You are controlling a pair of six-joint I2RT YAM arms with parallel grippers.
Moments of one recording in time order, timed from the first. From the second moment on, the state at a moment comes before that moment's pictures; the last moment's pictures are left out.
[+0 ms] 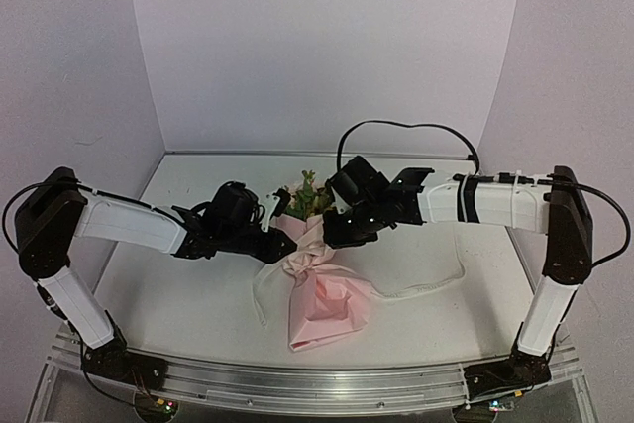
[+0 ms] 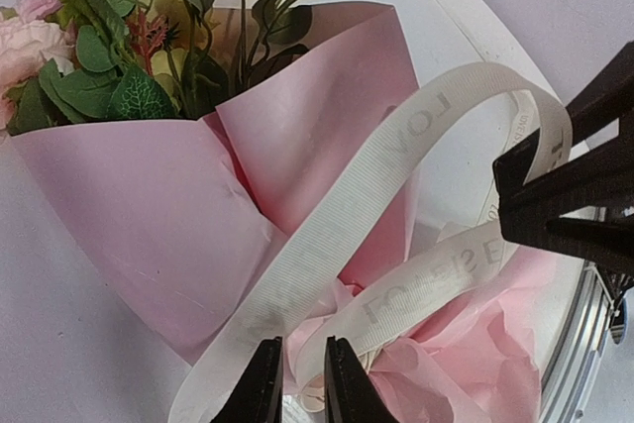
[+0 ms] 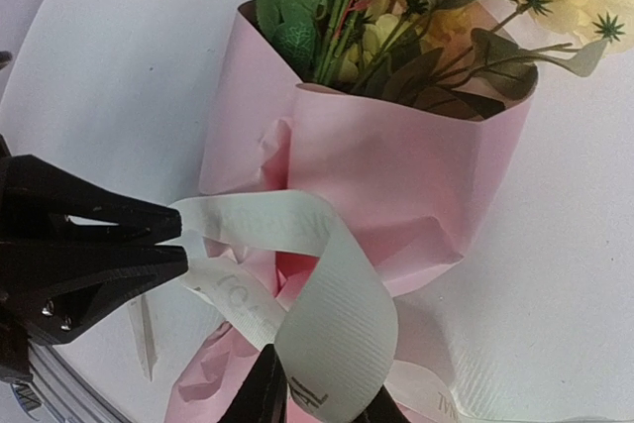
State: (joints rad) left arm -0.84 1.64 0.86 0.15 0.19 -0.36; right arm 0.94 1.83 1.42 -0.54 0.08 0.60
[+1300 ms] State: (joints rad) left arm -0.93 1.74 1.17 -0.06 0.23 -0.37; right arm 0.94 1.58 1.18 -0.59 0.24 0.80
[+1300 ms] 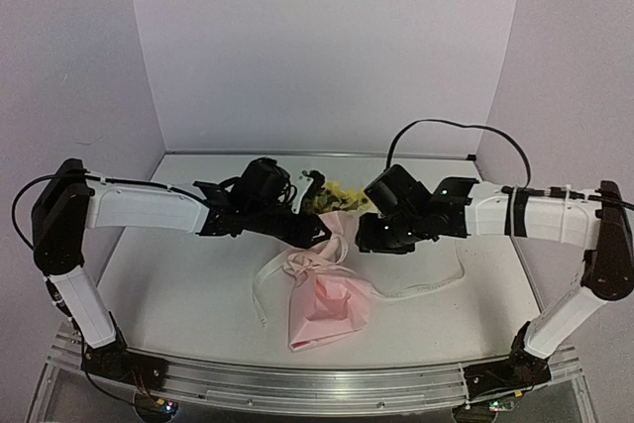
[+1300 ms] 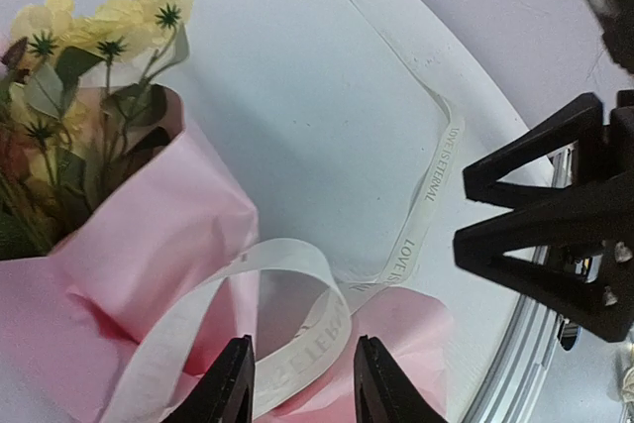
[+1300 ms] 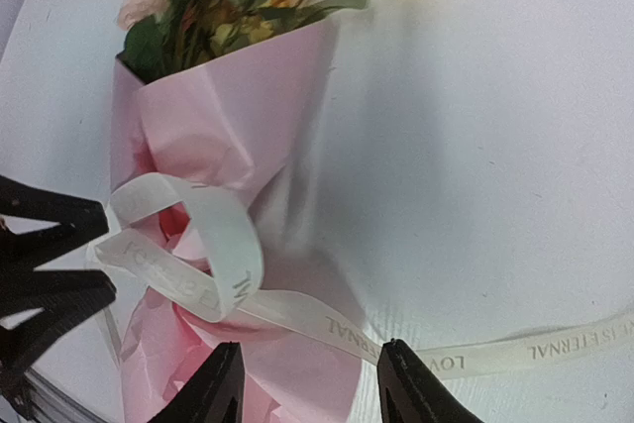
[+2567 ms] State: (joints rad) left arm -1.04 2.04 1.53 -0.37 0.05 -0.44; right arm 0.58 1.48 0.65 -0.55 0.36 1.25
